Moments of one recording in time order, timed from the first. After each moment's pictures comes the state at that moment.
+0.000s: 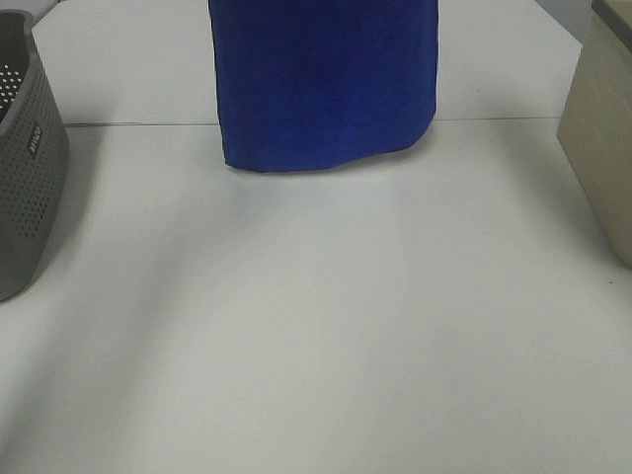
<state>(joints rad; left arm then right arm) -0.32 2.10 -2.27 0.54 -0.26 -0.15 0.36 2.01 -2.32 -0.22 0.27 -0.19</state>
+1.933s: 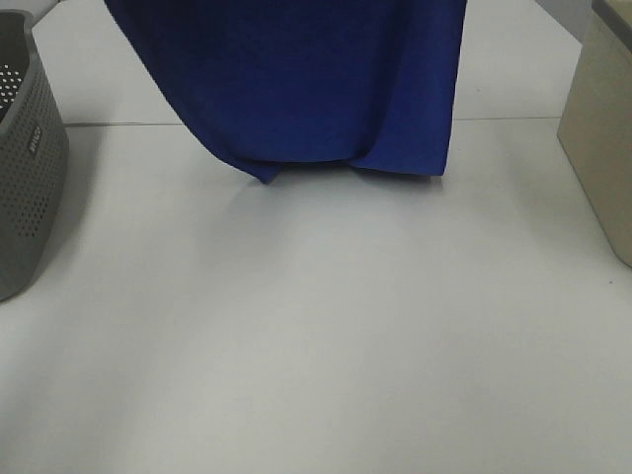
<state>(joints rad) -0.38 1.80 -2.03 0.11 1.21 0.29 0.30 1.85 -2.12 0.15 1.22 -0.19</state>
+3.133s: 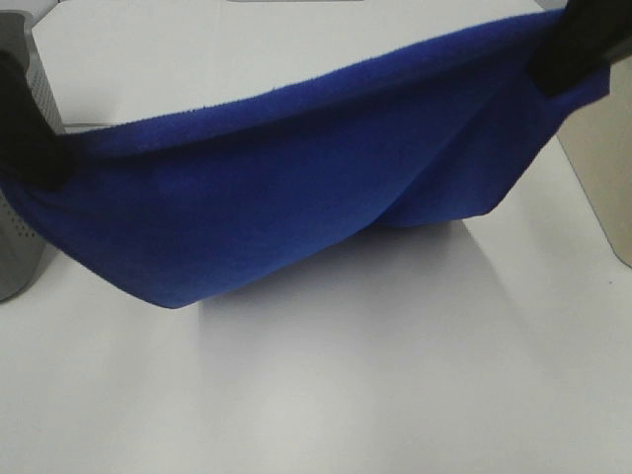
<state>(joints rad) -0.41 1.33 -1.22 -0.29 1.20 0.29 0.30 1.31 -1.33 0.29 1.22 -0.20</state>
